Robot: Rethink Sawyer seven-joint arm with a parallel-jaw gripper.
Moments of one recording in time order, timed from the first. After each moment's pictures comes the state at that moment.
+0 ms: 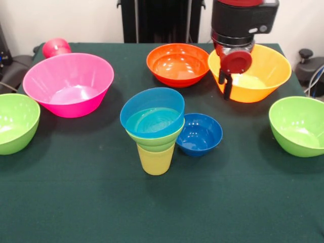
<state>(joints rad) 0.16 -0.47 -0.33 1.65 0.67 0.48 2.71</state>
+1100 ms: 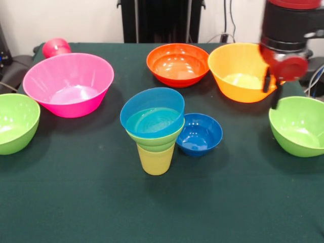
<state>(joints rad) 0.28 -0.39 -0.38 1.44 0.69 0.60 2.86</state>
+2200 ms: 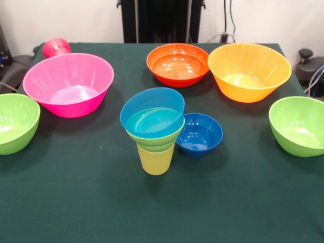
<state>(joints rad) 0.44 -0.30 -0.43 1.23 0.69 0.71 3.05</state>
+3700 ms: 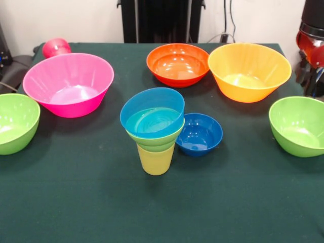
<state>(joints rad) 0.42 -0.43 -0.35 1.57 0.69 0.43 3.05</state>
